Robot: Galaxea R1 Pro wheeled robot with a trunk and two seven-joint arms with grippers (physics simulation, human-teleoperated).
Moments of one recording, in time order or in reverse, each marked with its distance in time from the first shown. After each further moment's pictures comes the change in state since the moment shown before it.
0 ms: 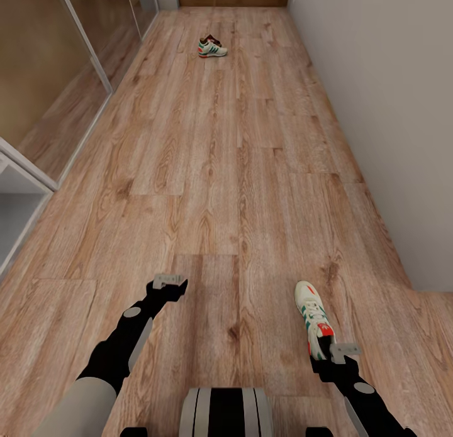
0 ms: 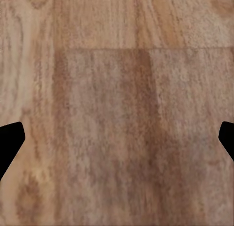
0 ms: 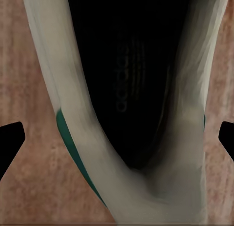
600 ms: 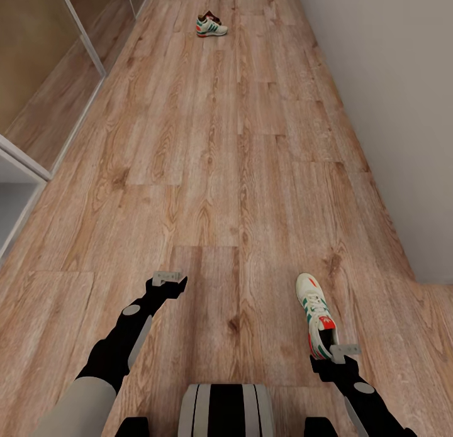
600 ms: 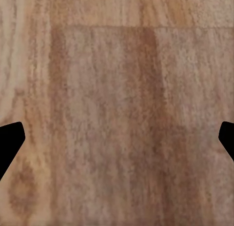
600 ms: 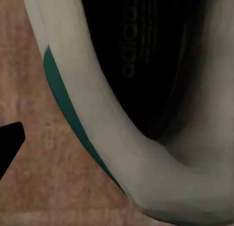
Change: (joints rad) left arm 0.001 -0.001 0.003 -0.030 0.001 0.009 0.002; right arm 0.000 0.000 0.000 -0.002 0.000 0.000 0.000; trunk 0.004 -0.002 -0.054
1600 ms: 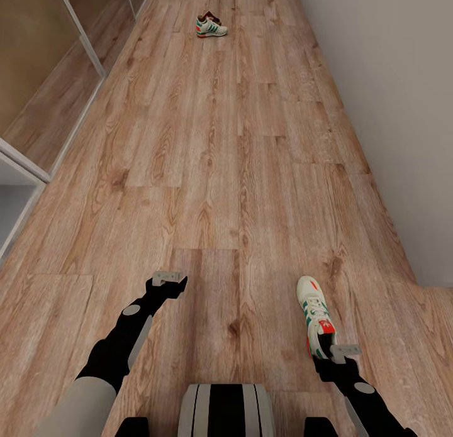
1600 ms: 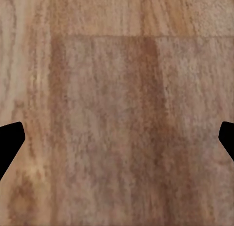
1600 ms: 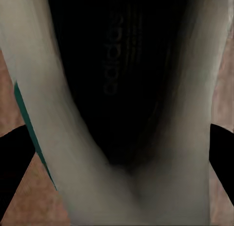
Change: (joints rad) left arm 0.000 0.000 0.000 0.000 0.000 -0.003 -0.001; right arm 0.000 -0.001 -0.002 0.000 0.001 0.000 0.000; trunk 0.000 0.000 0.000
